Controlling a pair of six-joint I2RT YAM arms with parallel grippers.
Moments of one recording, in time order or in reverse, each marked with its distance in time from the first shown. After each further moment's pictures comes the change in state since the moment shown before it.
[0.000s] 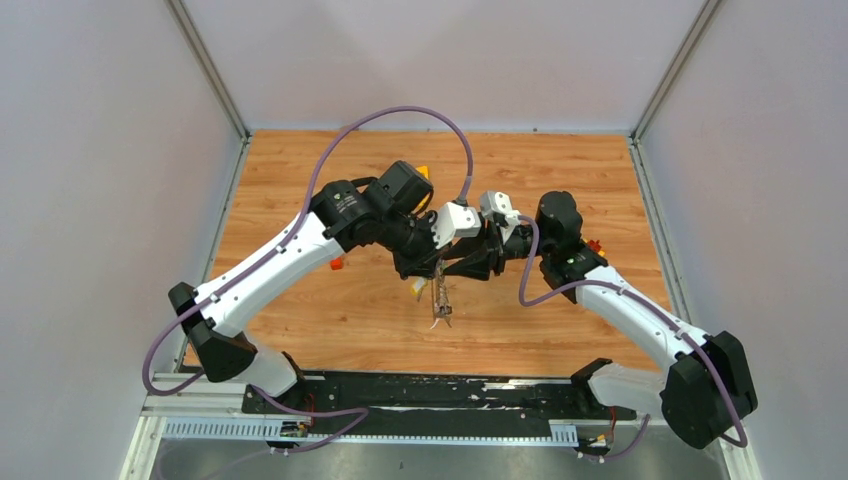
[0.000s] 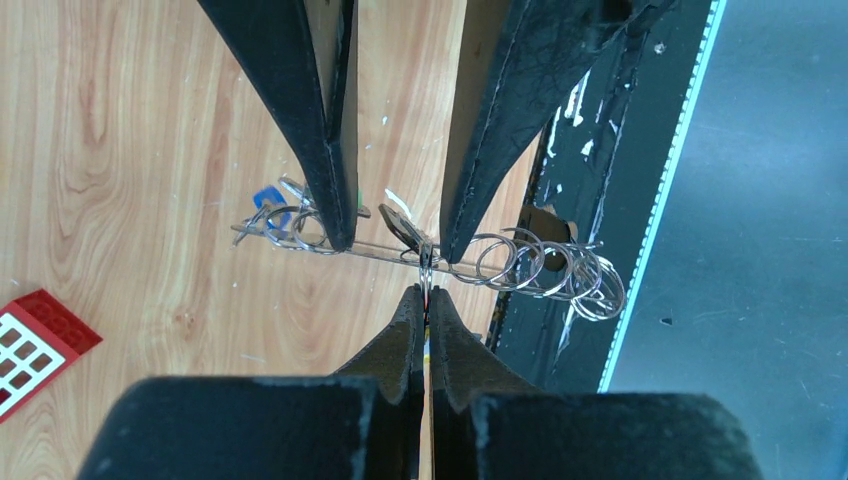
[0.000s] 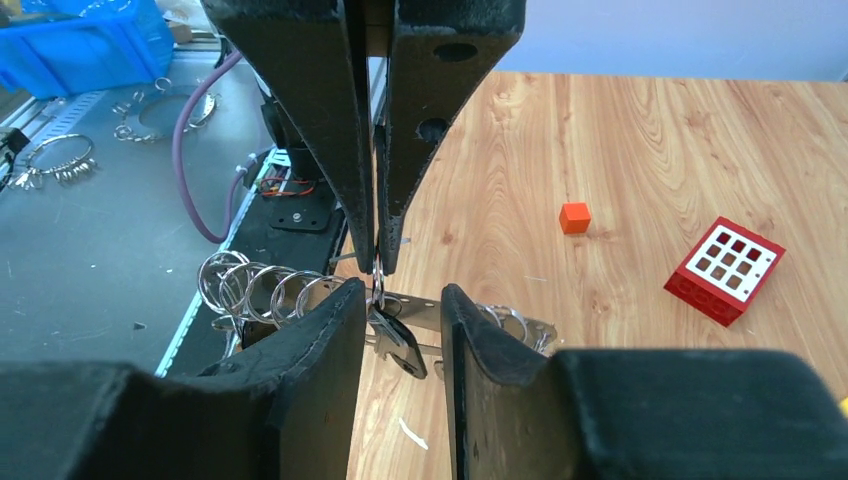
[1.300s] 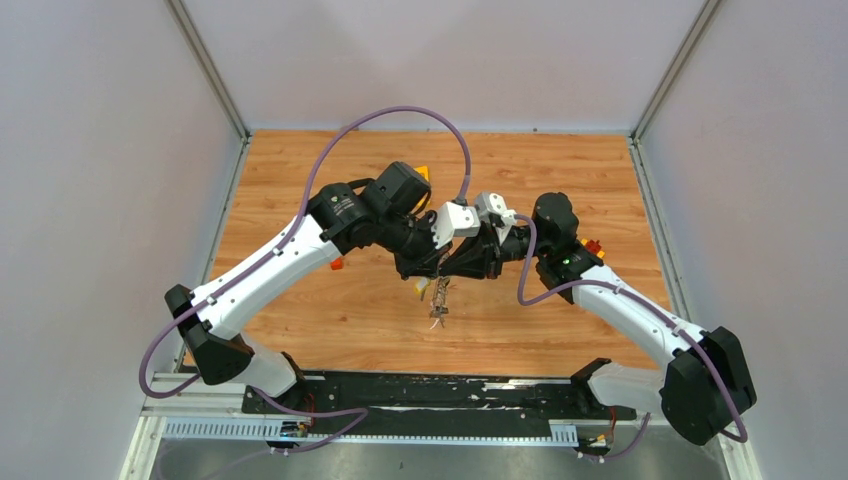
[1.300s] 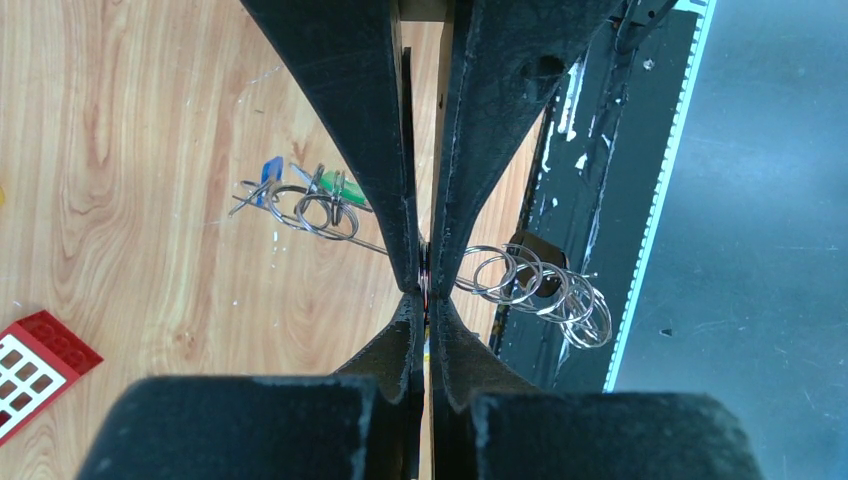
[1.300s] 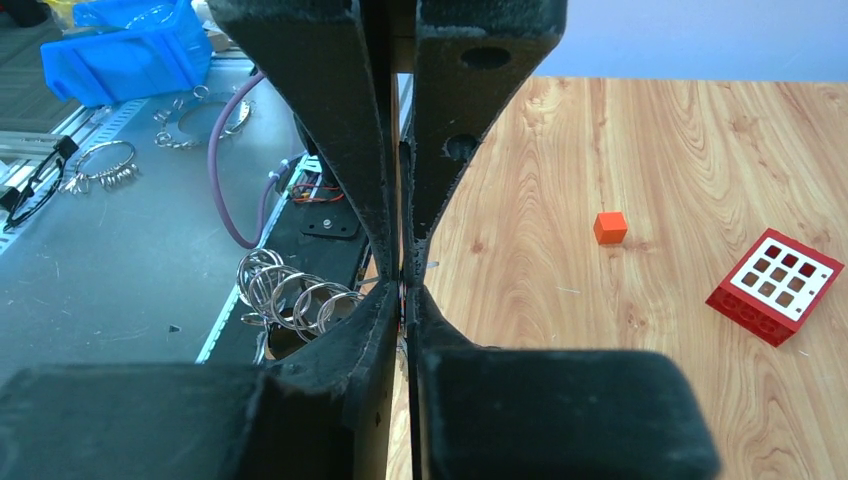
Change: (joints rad) left arm -0.002 -0.027 -0.034 0.057 0.027 0.000; right arm 0.031 0.016 0.000 0.050 -0.026 0.072
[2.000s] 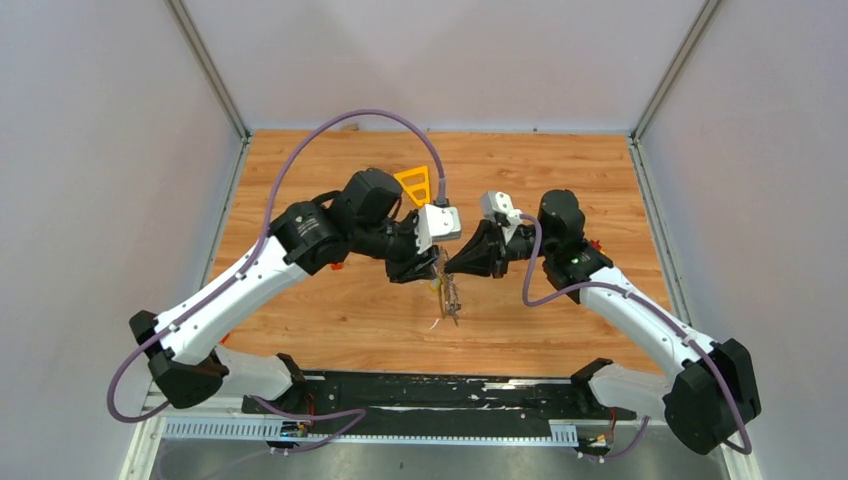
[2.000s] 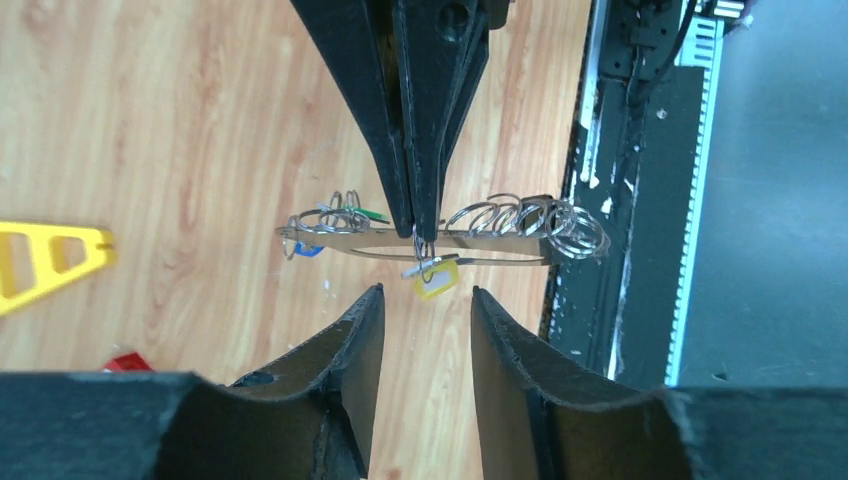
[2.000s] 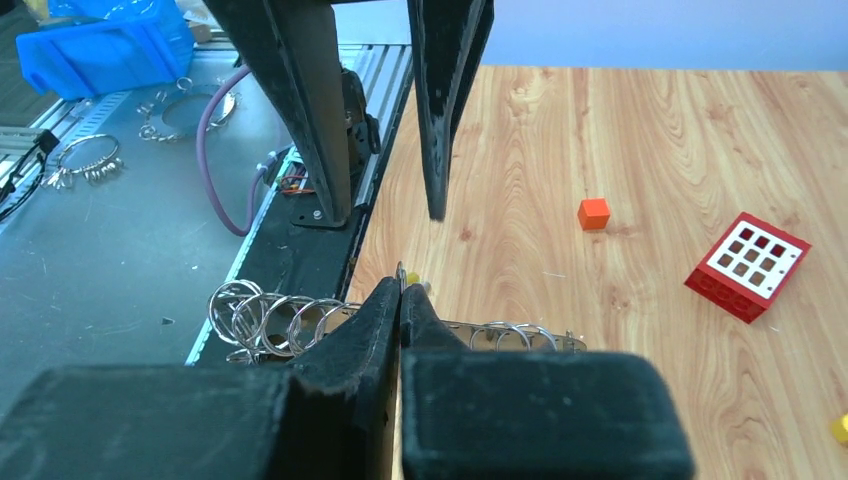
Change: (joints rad) left arm 0.001 -0.152 -0.121 0.146 0.000 0.045; right arm -0.024 -0.037 0.027 -0.135 0.006 -0.076
